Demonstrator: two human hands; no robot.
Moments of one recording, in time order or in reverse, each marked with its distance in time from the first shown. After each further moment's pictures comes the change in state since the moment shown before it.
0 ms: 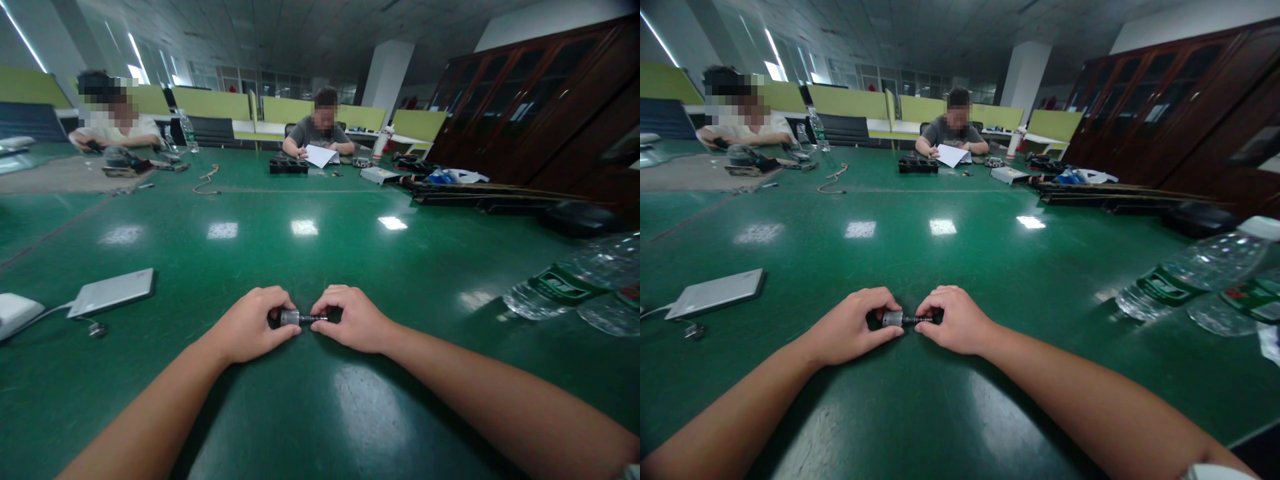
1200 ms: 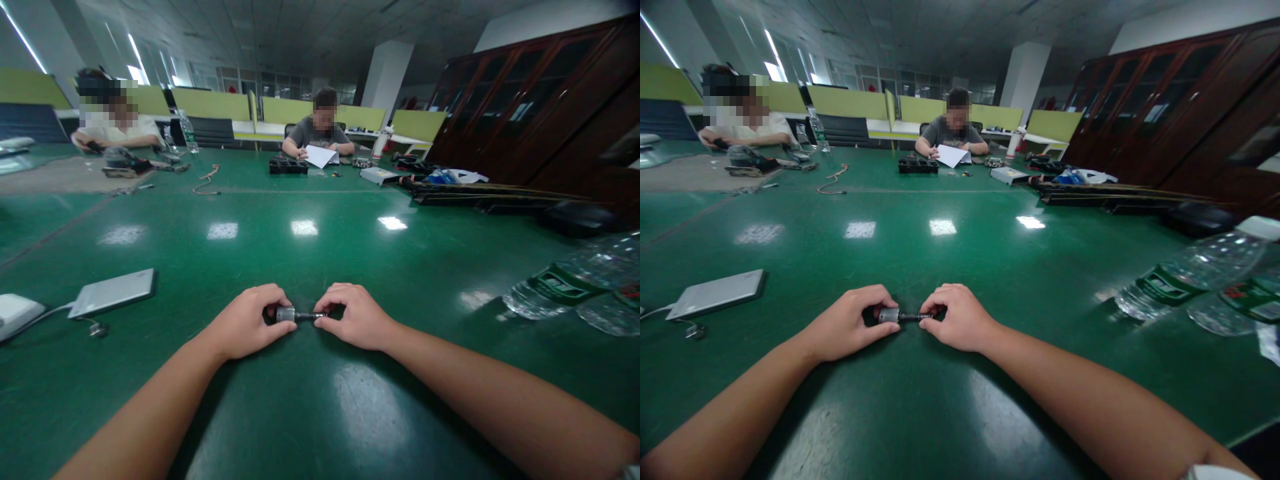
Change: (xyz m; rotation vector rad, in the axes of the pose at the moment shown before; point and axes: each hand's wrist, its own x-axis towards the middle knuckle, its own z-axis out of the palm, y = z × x) left_hand -0.001 -0.009 -0.003 -0.025 -0.006 -0.022; right_hand 0.000 0.003 -0.001 0.000 0.040 0.049
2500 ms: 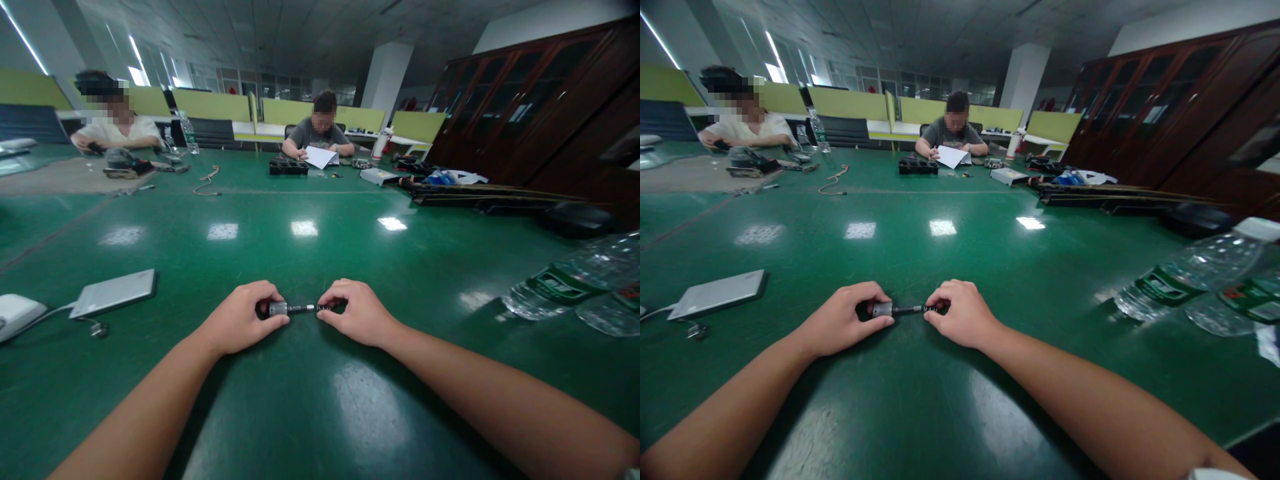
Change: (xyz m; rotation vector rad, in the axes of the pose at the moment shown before) left_hand -0.002 -0.005 -0.006 0.006 0.046 -0.058; right_hand 0.000 0.003 -0.001 -0.090 0.061 0.136
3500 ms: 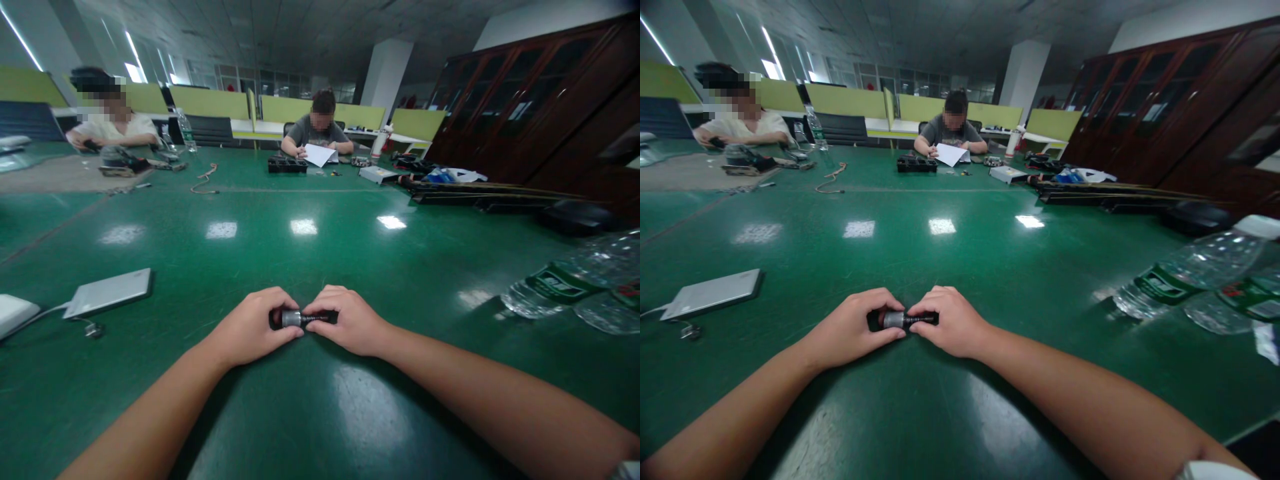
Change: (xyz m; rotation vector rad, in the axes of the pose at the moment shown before) left_hand 0.002 0.016 0.016 -0.063 -0.013 0.063; right_hand -0.002 -0.003 0.007 0.099 -0.107 -0.246
